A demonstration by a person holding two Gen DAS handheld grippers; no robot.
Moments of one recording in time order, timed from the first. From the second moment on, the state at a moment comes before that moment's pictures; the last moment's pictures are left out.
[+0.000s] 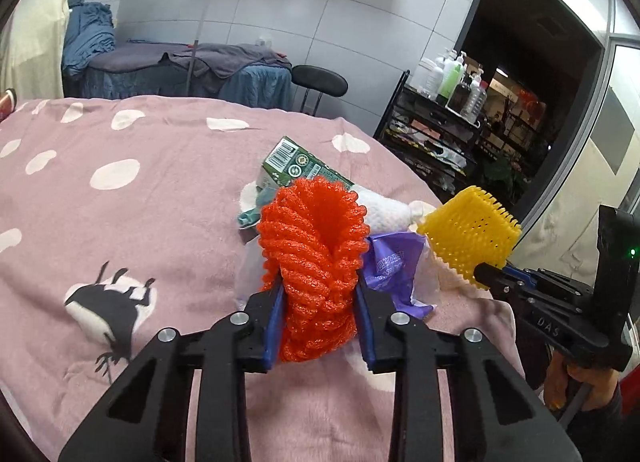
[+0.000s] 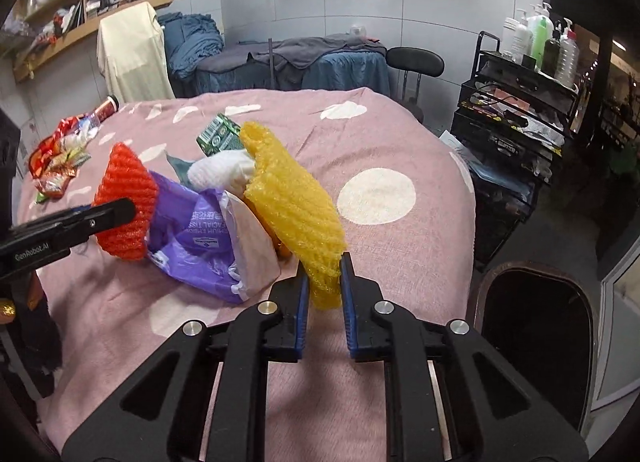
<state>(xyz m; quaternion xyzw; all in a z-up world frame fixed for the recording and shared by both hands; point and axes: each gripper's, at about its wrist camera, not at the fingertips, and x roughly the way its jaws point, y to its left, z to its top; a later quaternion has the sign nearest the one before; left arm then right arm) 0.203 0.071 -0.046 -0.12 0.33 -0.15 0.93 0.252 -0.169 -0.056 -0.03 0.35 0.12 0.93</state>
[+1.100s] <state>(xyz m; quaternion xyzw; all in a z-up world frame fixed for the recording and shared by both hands) 0.136 -0.010 -0.024 -0.11 0.28 -0.26 0.92 0.157 -0.274 -0.036 0.11 0.29 0.05 0.95</state>
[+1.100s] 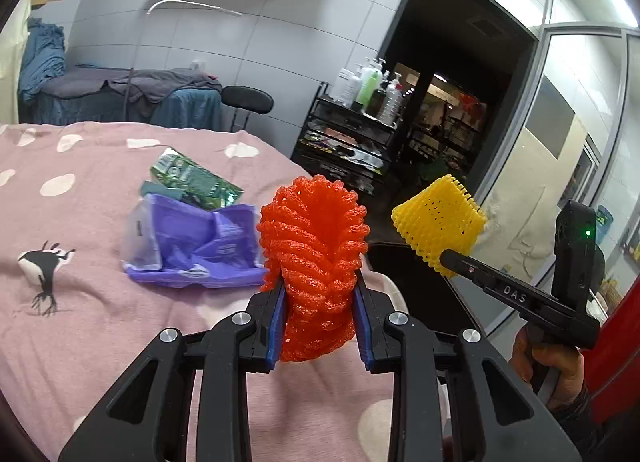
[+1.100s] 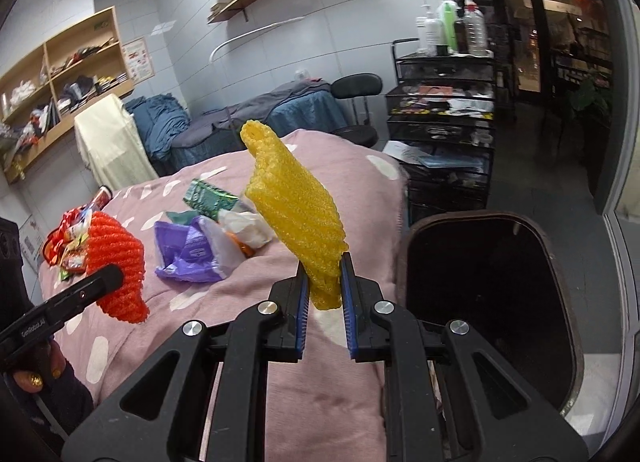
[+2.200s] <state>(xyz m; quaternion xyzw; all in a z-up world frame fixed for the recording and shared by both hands) 0.145 -0.101 -0.035 -0.06 0.31 -0.34 0.89 0.175 -0.367 -0.132 0.19 0.37 -0.11 0.90</state>
